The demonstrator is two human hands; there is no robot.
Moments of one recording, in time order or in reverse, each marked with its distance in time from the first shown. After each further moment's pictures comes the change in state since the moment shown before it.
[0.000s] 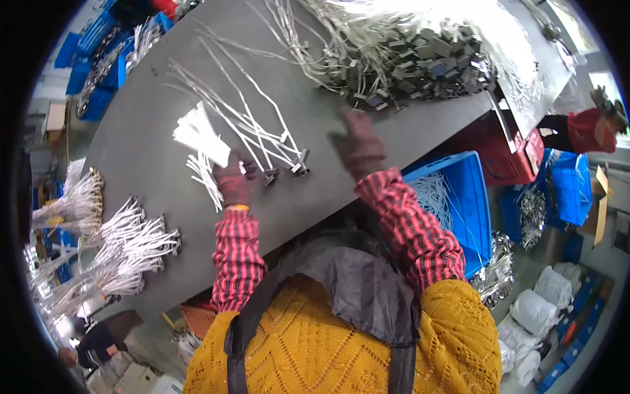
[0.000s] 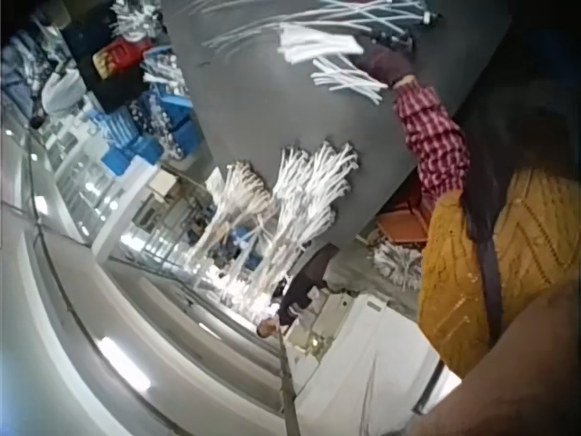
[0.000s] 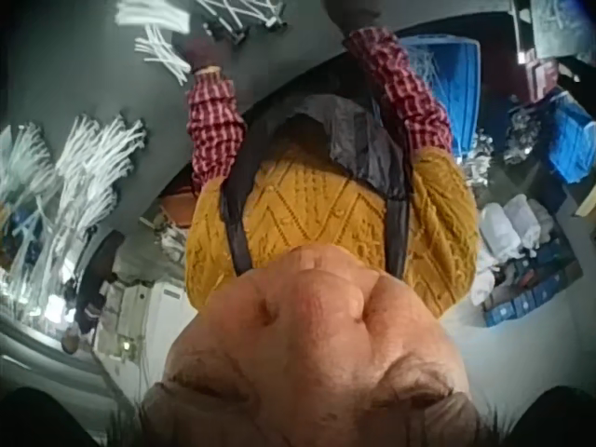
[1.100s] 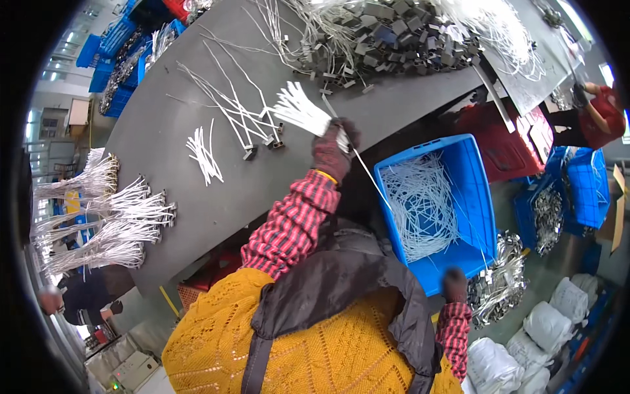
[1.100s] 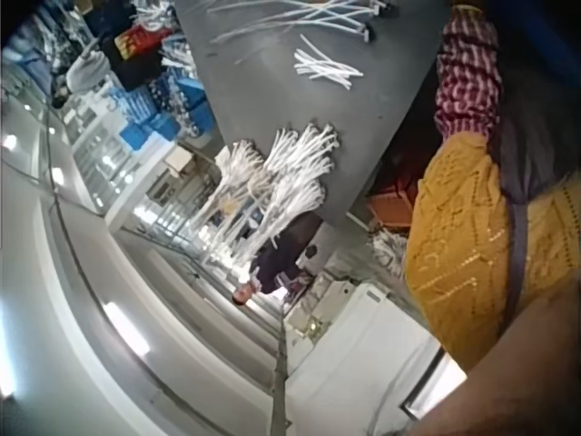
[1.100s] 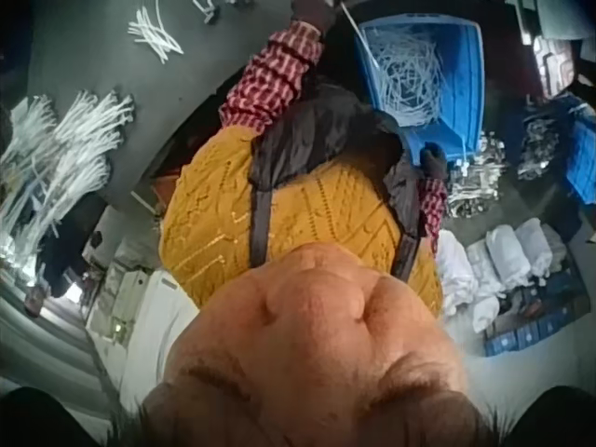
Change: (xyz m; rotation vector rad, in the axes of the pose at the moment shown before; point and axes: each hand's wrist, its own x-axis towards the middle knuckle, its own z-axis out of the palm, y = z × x) left_hand -0.169 -0.135 0.185 -0.518 -0.492 -0.300; right_hand -0.466 0.151 -0.313 0.220 -0.093 1.091
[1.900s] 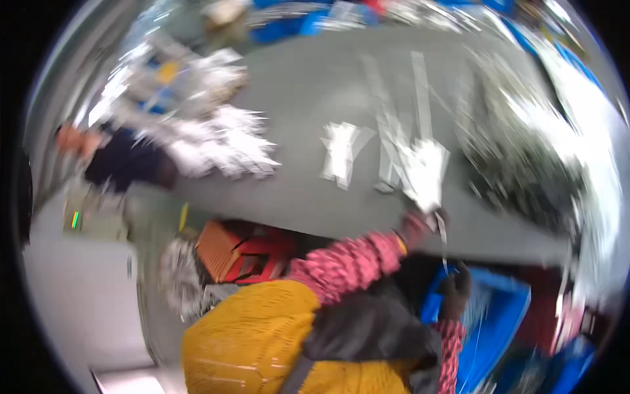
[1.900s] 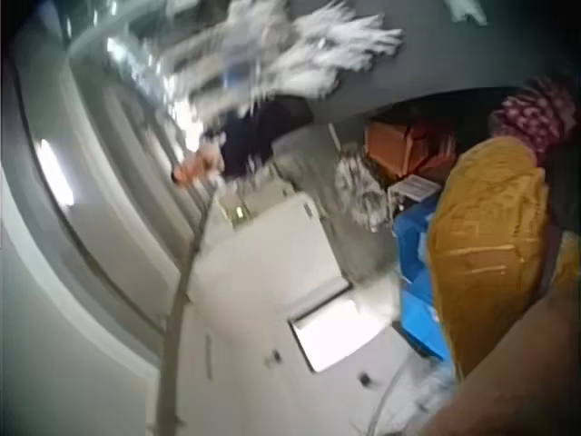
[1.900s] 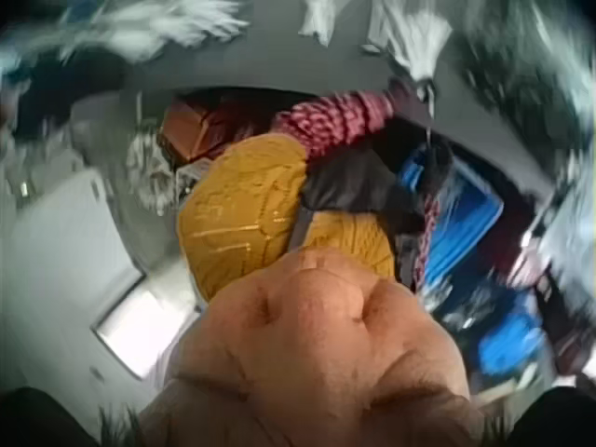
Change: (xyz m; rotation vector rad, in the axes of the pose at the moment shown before) left_hand 0.031 0.050 -0.107 0.739 -0.118 0.640; right_hand 0.103 -0.257 0.239 0.401 -0.476 -0.366
